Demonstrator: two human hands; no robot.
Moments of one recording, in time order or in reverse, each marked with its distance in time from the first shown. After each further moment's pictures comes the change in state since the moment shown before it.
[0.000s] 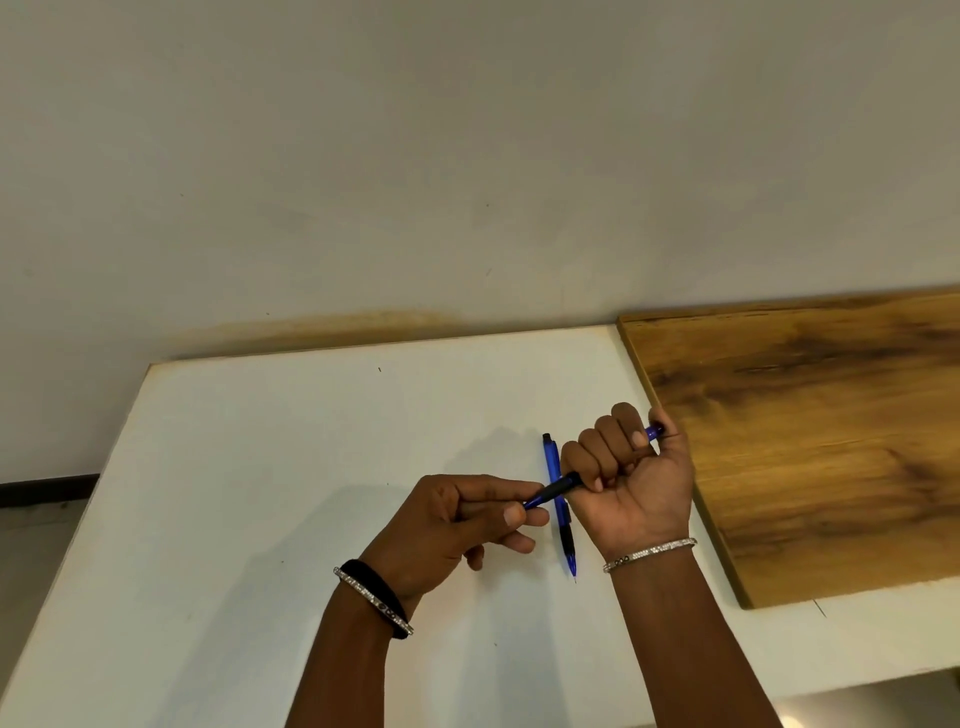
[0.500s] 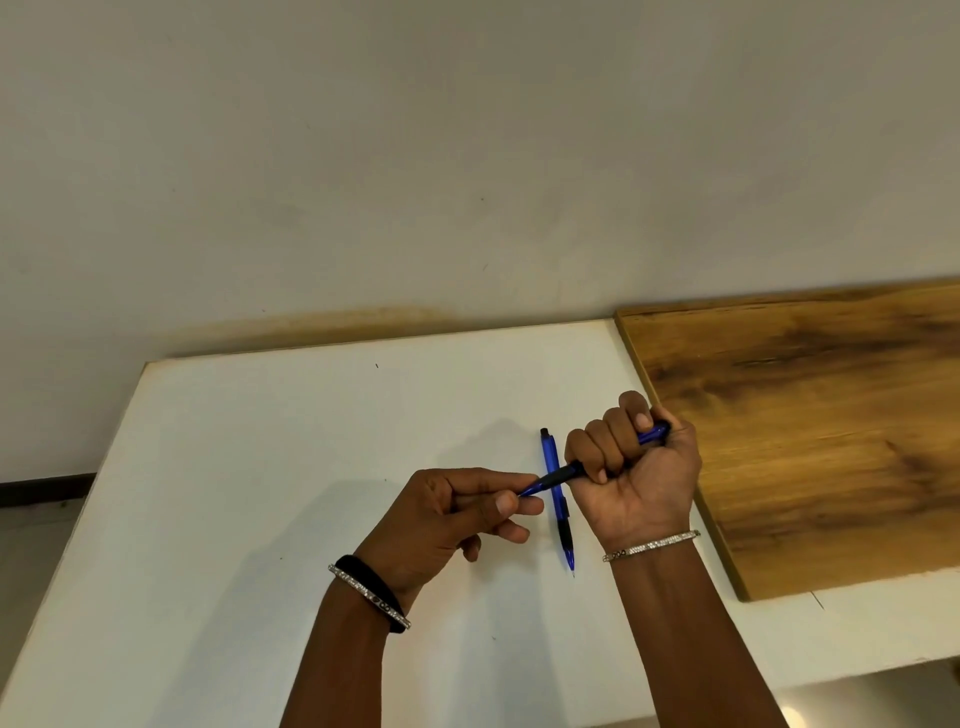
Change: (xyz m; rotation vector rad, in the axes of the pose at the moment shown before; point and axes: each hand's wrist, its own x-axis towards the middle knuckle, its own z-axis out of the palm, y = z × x) left_hand -0.002 0.000 -0.001 -0.048 0.012 0.010; right_hand 0.000 -0.001 0.005 -0.016 0.001 -0.105
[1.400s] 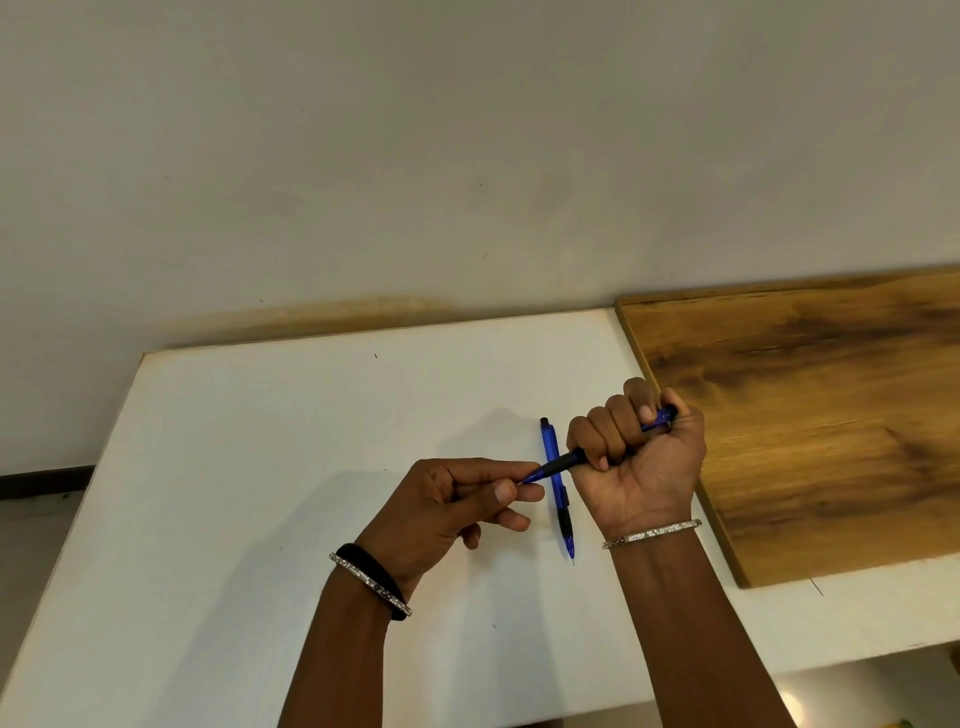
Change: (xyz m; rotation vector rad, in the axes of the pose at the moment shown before) left_hand 0.001 0.000 0.001 0.014 0.000 0.012; right_hand 0.000 -0.001 0.001 -0.008 -0.032 -0.023
